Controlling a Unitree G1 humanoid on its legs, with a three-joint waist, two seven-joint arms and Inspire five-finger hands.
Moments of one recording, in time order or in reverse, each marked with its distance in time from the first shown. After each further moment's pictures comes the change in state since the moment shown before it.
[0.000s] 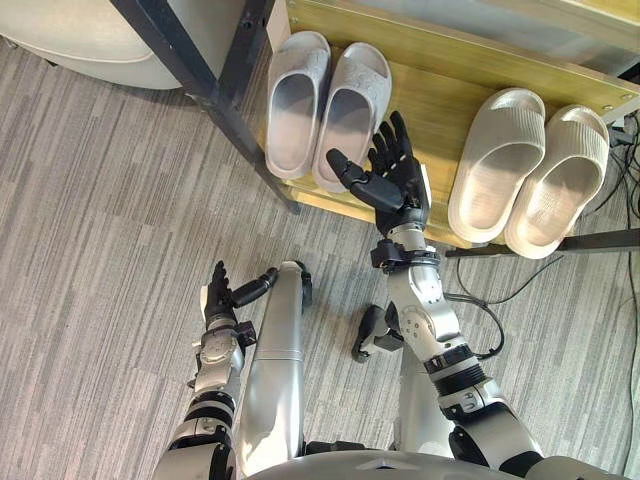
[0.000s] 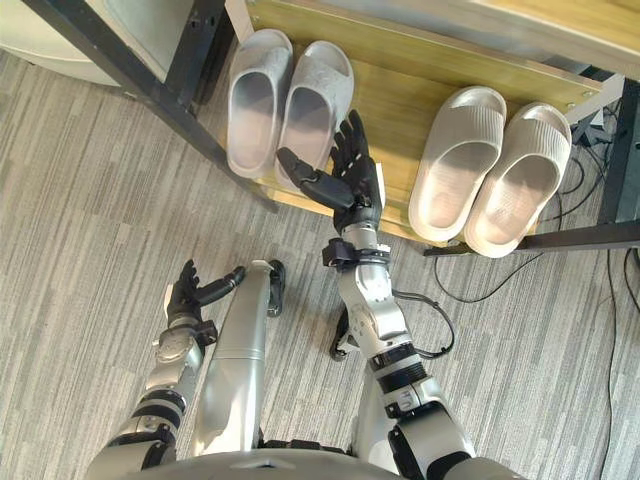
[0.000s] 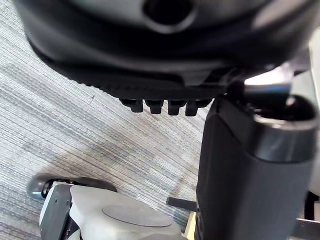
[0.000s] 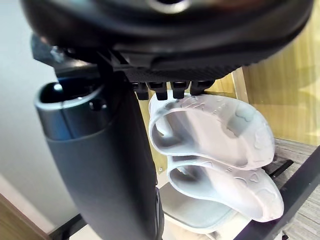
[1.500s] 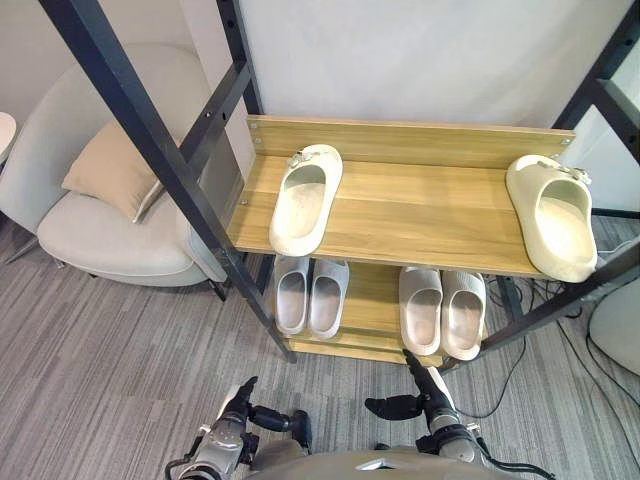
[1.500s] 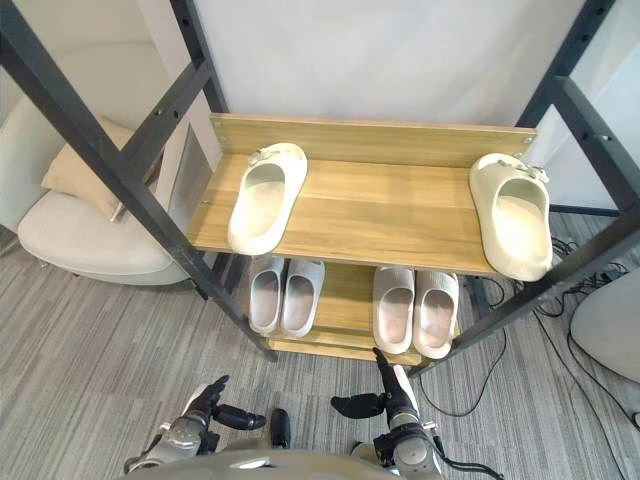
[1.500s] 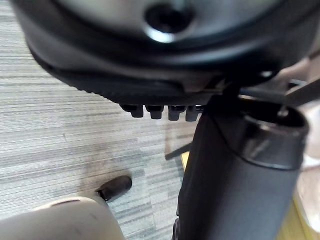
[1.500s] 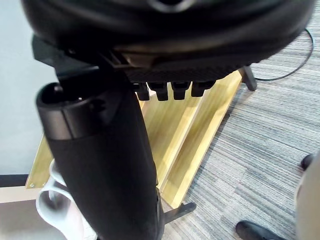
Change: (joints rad) left arm 0.209 0.077 -0.405 0.277 0.231 0.083 -0.090; right arm 0.641 -0.110 -0.075 0.420 -0.703 0.144 0.098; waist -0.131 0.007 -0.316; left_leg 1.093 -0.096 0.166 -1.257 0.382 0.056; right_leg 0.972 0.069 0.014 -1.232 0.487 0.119
